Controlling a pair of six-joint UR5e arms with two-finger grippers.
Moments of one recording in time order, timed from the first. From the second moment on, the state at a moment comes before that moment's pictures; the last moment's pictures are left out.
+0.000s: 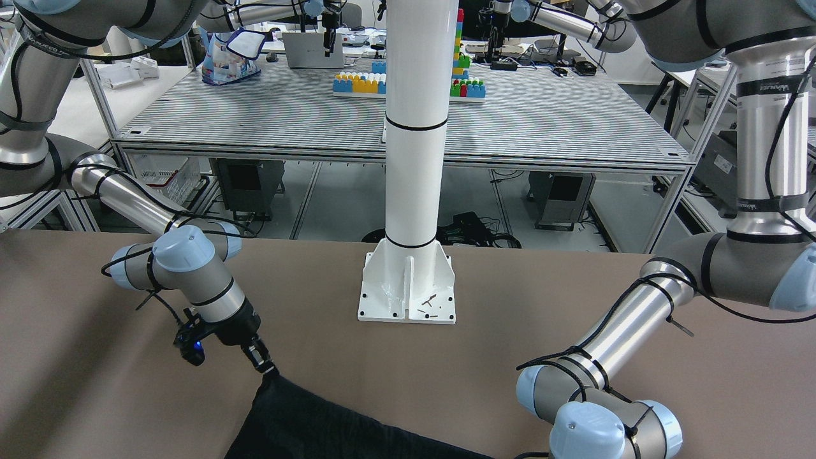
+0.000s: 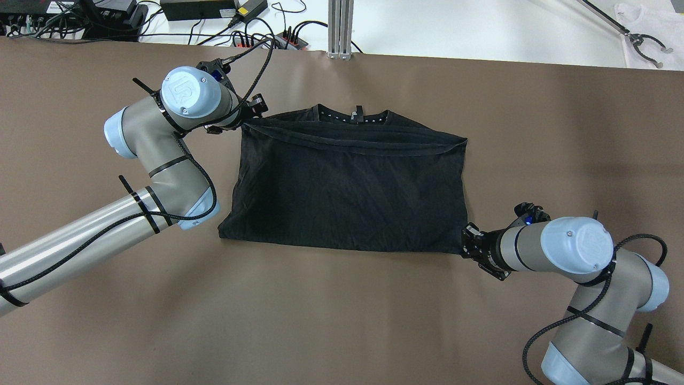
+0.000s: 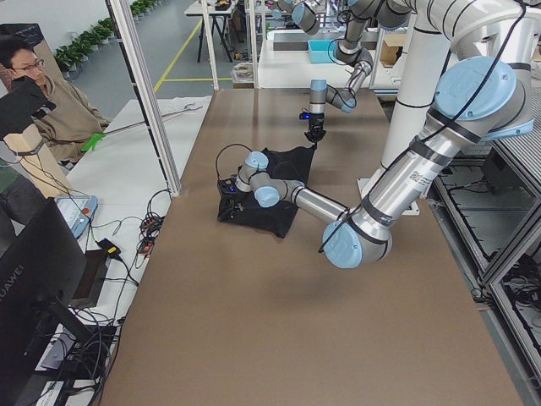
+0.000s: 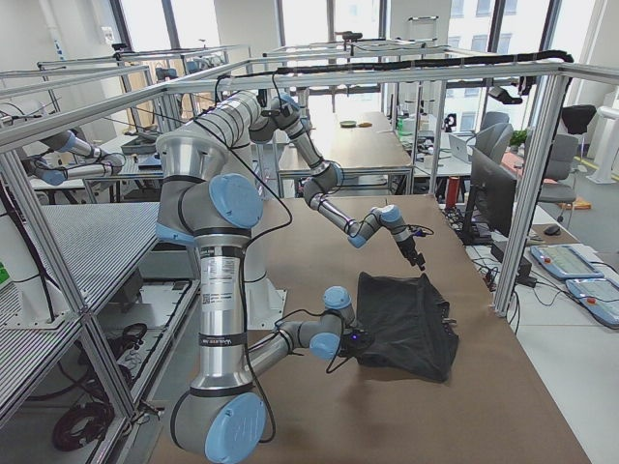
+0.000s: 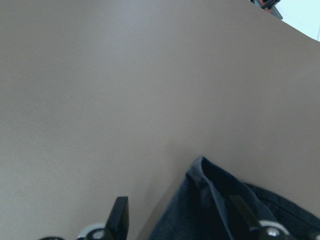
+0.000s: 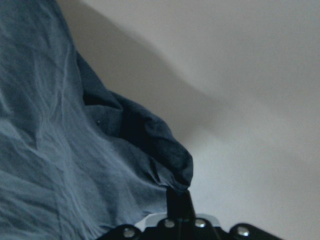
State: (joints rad) left arm -0.81 -2.34 -1.23 -2.09 -1.69 -1.53; right arm 0.56 -1.49 2.02 -1.01 2.01 2.28
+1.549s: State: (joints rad) left arm -0.76 -2.30 -1.37 -2.08 -1.73 -1.59; right arm 0.46 -1.52 1.98 -0.71 2.32 2.33
